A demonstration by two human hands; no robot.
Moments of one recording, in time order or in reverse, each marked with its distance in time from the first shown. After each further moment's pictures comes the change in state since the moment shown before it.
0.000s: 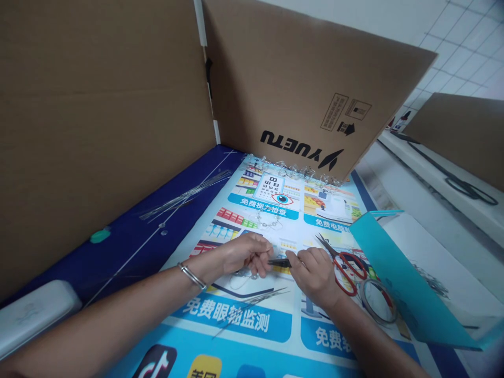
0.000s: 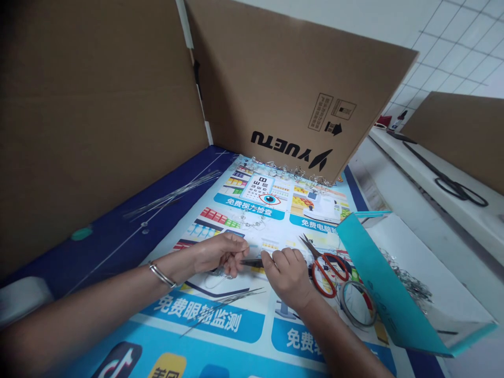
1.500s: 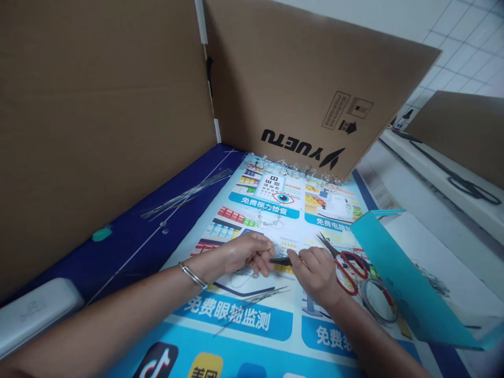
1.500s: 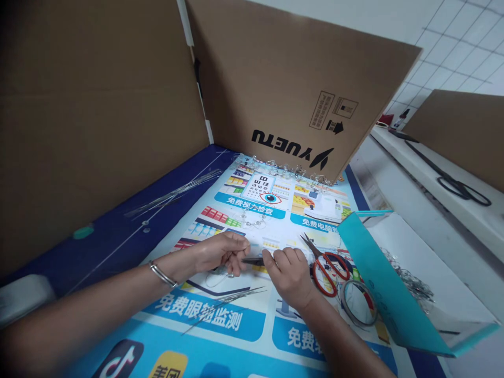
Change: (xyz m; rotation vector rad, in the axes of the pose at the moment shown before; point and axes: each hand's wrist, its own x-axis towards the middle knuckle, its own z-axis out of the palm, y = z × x) left_hand 0.004 -0.003 -0.003 -0.002 -0.015 0.001; right_hand -0.004 0.002 0.005 -0.016 0.047 -0.016
